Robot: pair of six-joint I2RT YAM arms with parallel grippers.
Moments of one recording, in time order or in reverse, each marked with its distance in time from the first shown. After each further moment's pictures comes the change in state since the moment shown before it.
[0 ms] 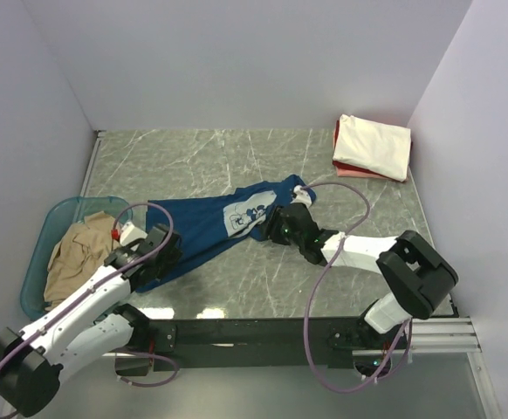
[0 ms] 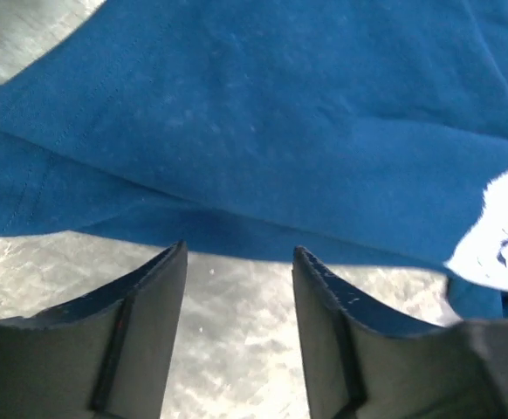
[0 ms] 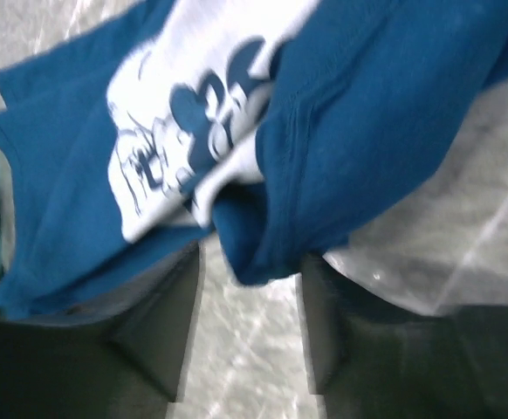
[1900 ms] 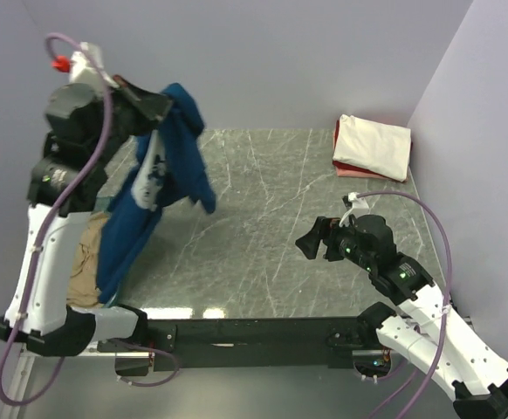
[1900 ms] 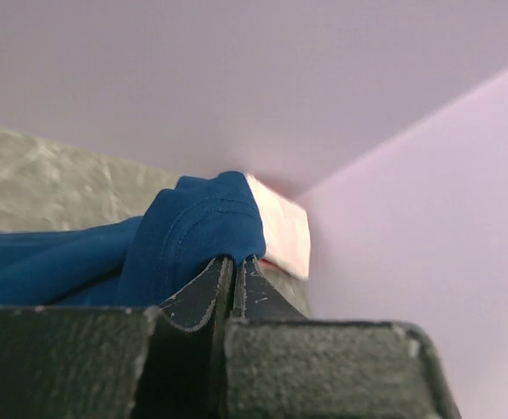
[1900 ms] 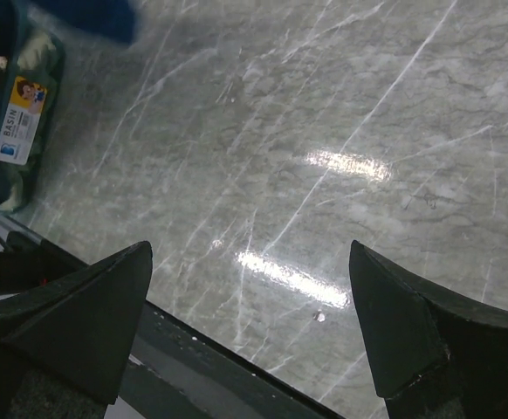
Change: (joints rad) left arm 0.272 0.407 1.333 0.126 0.453 0.653; right arm -0.171 -0.878 0.024 -0.789 -0.221 -0.315
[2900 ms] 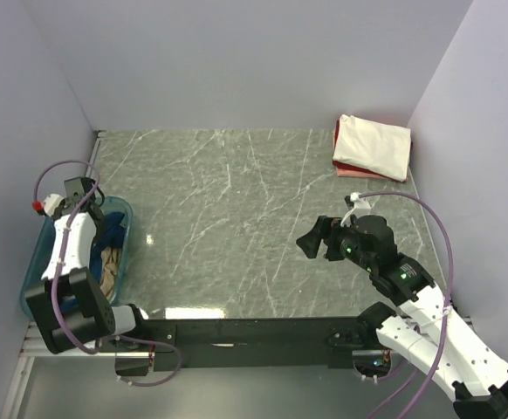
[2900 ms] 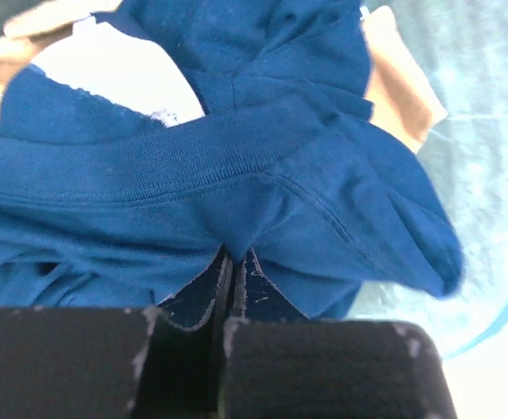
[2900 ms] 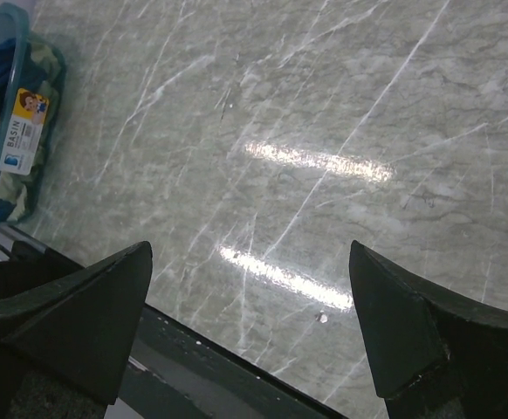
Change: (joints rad) left arm 0.636 0.042 -0.991 -0.046 -0.460 -0.075; right arm 0.000 -0.011 0.002 -0.006 0.020 0.024
